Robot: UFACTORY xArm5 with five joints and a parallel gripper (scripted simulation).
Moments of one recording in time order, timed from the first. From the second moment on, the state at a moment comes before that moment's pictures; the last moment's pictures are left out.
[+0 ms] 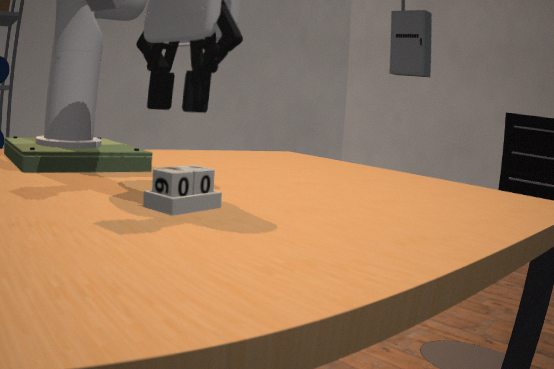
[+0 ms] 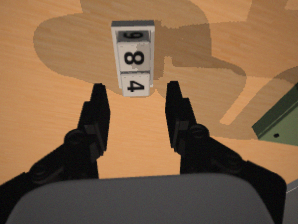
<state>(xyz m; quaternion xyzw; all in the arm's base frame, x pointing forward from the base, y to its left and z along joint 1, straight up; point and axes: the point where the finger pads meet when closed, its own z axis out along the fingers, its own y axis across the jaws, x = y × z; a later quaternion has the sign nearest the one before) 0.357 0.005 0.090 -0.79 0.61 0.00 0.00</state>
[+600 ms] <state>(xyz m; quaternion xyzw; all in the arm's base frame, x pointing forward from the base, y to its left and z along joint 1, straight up) 0.357 0.005 0.084 -0.79 0.61 0.00 0.00</state>
